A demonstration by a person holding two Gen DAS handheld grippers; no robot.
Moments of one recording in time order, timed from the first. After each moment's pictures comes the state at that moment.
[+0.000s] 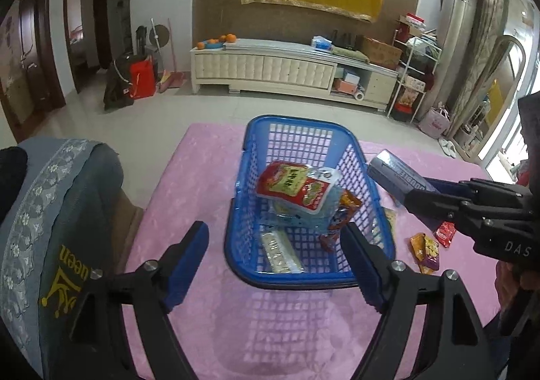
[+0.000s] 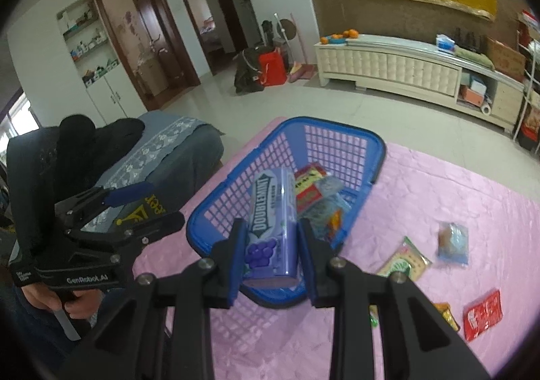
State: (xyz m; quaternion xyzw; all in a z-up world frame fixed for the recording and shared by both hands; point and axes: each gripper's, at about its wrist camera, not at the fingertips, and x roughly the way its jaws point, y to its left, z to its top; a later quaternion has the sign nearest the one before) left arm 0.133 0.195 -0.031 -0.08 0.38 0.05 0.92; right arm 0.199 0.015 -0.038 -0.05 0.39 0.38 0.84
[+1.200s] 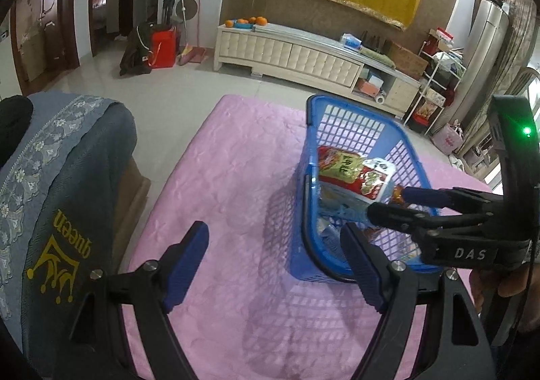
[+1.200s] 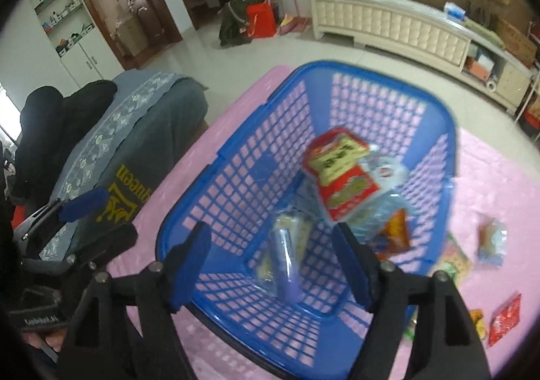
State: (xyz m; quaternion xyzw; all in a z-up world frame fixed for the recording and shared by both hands) left arm 0.127 0.253 -0.066 -0.15 0.39 0.08 0.90; right arm 0.228 0.097 -0.096 -0.09 0.47 0.33 0.81
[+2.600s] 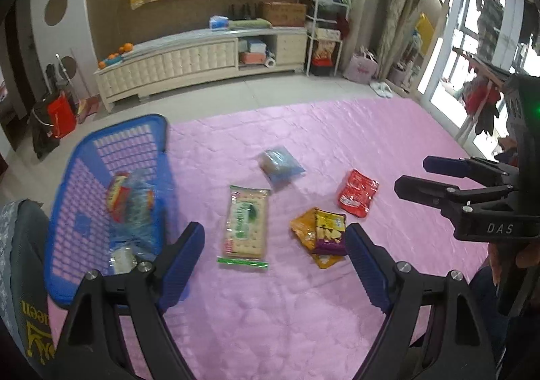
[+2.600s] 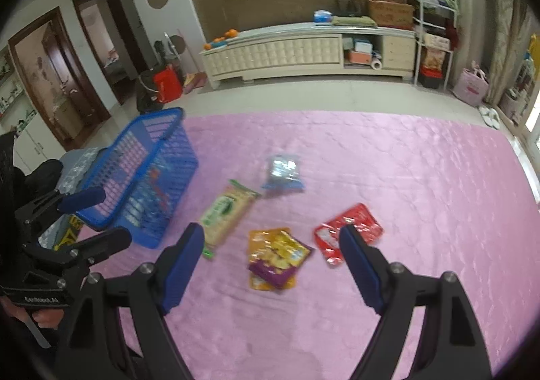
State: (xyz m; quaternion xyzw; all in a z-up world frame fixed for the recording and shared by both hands) left arm 0.199 -0.020 -0.057 0.02 0.42 -0.11 0.90; right arm 0.193 -0.212 -0.077 0.02 0.41 0.18 0.90
